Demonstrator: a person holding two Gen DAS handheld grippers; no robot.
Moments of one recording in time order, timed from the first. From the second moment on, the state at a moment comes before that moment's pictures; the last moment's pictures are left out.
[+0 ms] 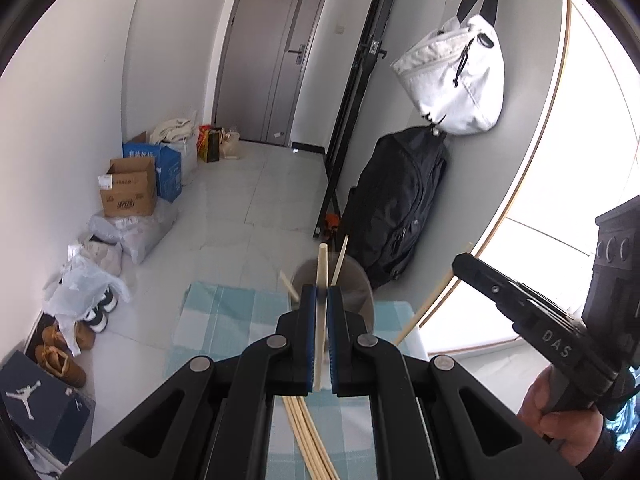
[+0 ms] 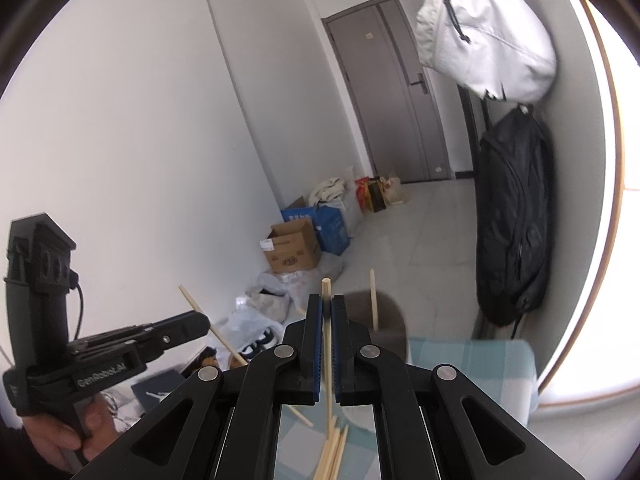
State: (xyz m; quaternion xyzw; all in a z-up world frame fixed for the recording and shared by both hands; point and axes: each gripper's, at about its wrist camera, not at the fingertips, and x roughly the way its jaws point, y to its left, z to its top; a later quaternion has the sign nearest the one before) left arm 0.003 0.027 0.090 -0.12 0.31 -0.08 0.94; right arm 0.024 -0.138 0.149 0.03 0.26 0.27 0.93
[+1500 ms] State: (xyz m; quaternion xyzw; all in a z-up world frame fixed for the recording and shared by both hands) left arm 0.124 0.028 0.069 -0.14 0.41 -0.14 0.89; right arm 0.156 -0.127 0.102 0.04 0.34 0.27 0.90
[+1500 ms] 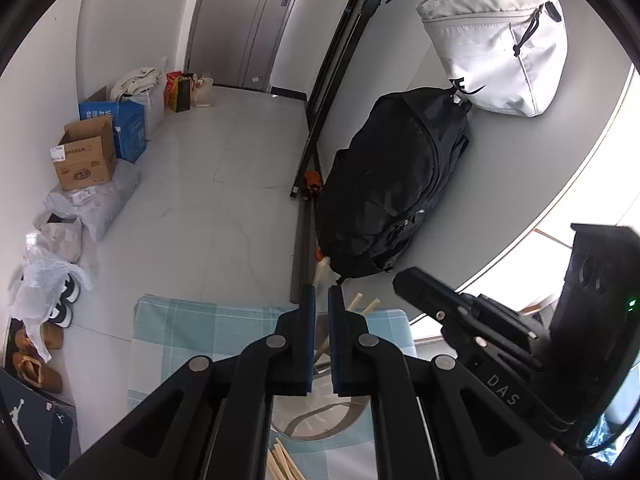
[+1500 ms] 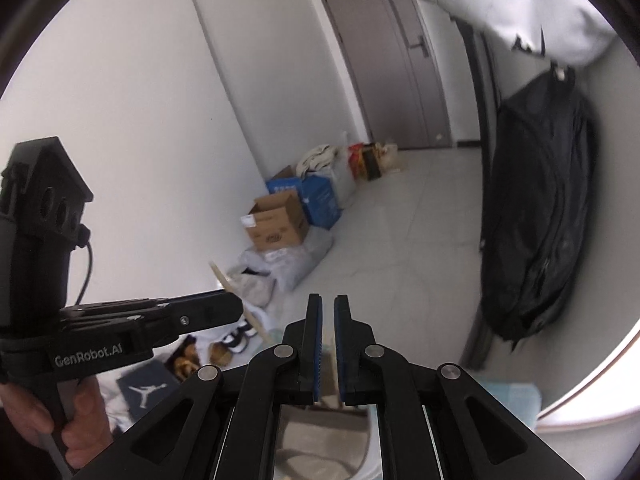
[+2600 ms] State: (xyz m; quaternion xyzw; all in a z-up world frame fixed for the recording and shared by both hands) left arm 0.041 0.037 0.107 -0.13 0.35 -0.05 0.93; right arm 0.053 -0.151 0.152 0.07 0.30 0.26 0.92
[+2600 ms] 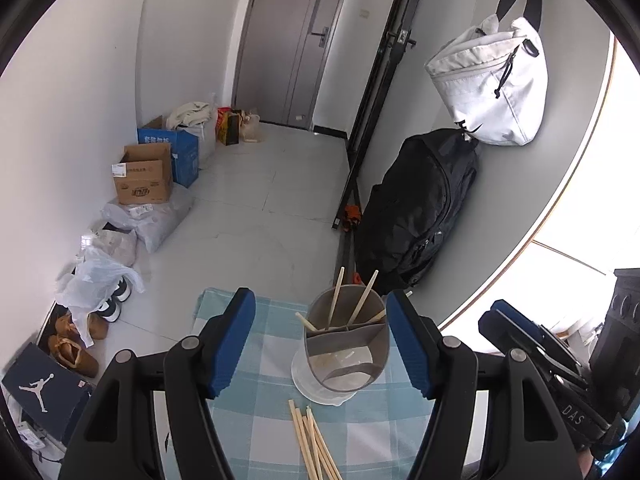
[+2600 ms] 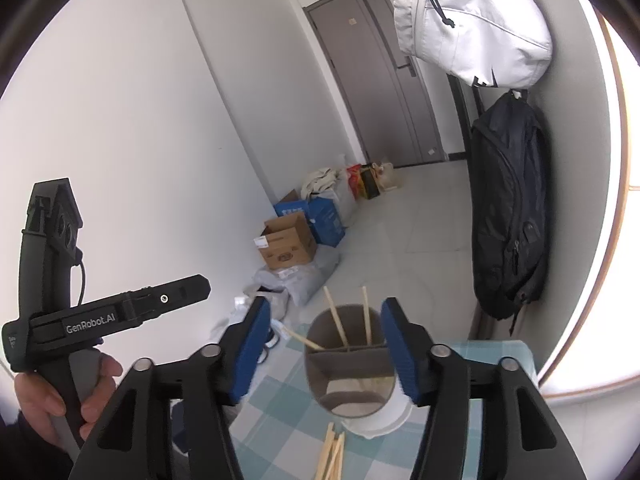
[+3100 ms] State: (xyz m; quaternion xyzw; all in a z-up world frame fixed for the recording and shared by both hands) left arm -0.001 0.026 0.088 -0.11 0.34 -0.03 0.93; right arm 0.002 -0.152 0.126 0.07 0.29 0.26 0.92
